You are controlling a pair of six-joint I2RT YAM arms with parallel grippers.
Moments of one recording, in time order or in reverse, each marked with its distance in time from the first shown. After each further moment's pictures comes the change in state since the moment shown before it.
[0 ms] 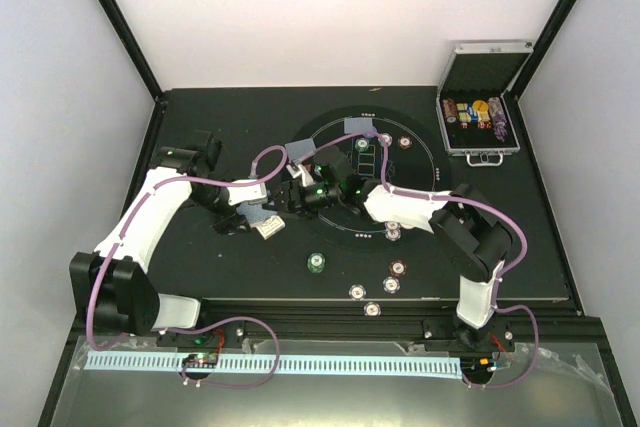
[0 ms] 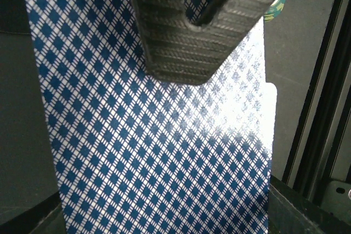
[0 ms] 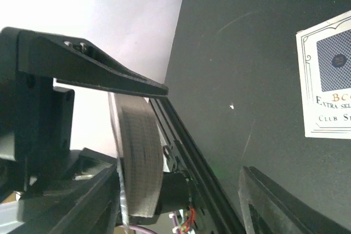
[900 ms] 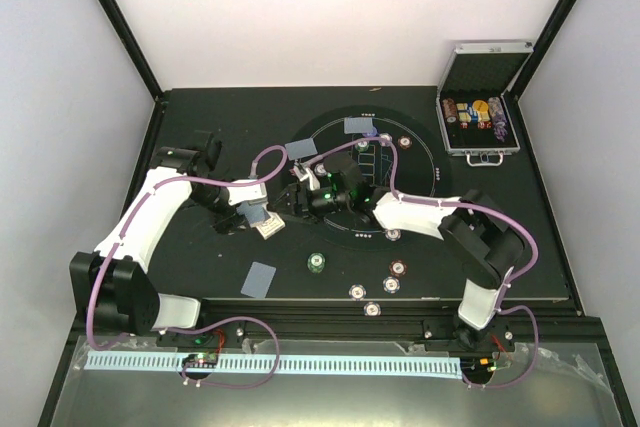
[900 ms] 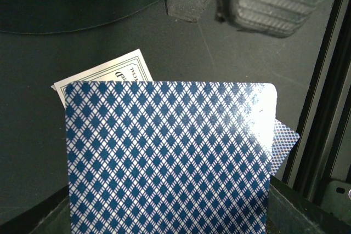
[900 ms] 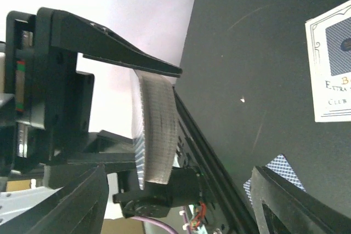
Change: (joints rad) left arm 0.000 0.001 0.000 0.000 0.000 0.000; right arm -0.001 -0.072 -0.120 0.108 0.003 0.056
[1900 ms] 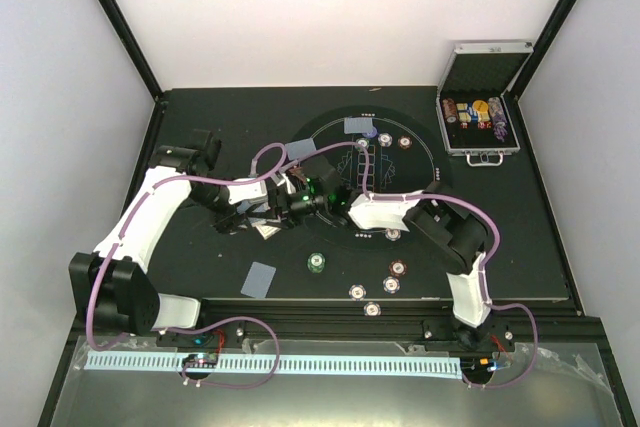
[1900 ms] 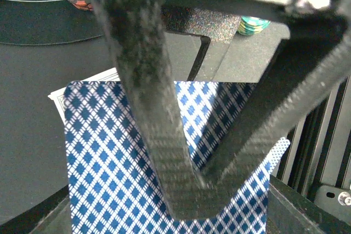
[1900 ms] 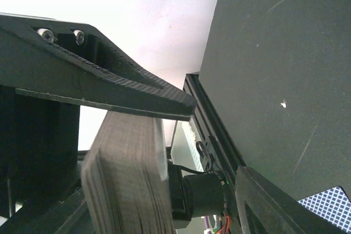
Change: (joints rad) left arm 0.000 0.000 0.014 -0.016 0.036 0.000; right arm 0.060 0.207 0.137 0.179 -0.077 0.126
